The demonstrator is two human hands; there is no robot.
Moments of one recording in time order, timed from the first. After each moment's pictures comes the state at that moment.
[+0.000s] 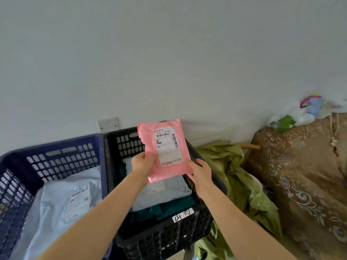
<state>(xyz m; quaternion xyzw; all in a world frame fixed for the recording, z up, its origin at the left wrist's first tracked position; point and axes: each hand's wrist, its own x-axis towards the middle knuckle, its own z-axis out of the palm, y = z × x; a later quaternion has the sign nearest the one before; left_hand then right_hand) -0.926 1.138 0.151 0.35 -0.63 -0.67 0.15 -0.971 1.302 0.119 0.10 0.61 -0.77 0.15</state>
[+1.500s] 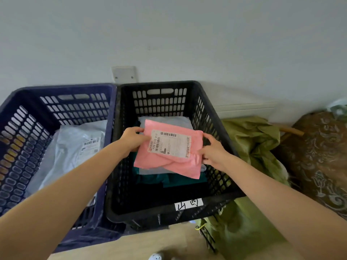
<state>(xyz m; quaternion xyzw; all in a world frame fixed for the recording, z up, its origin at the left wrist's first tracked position) -0.931 1.063 0.090 0.41 -0.73 -0.55 0.01 -1.049 1.289 0.071 -0.02 0.74 -0.57 0.36</state>
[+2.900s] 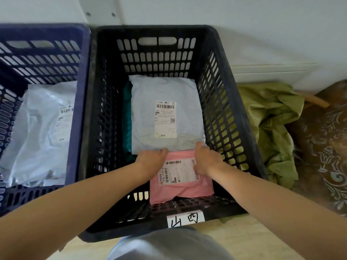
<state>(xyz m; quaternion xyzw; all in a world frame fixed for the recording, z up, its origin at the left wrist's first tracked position) -0.931 1.137 -0.029 0.05 -0.95 0.01 -0.31 -1.041 1.284 -0.024 -0.28 0.89 0.10 0.33</state>
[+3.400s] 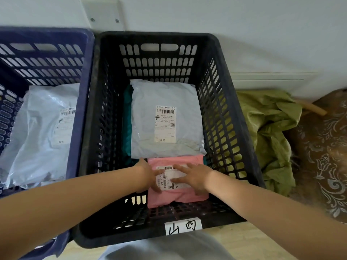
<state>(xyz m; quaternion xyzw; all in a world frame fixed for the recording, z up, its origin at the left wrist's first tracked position) -0.930 1.140 -0.007 -0.22 -0.79 0.20 -0.54 -1.029 1.281 -0.017 -0.59 0.64 0.30 0.38</state>
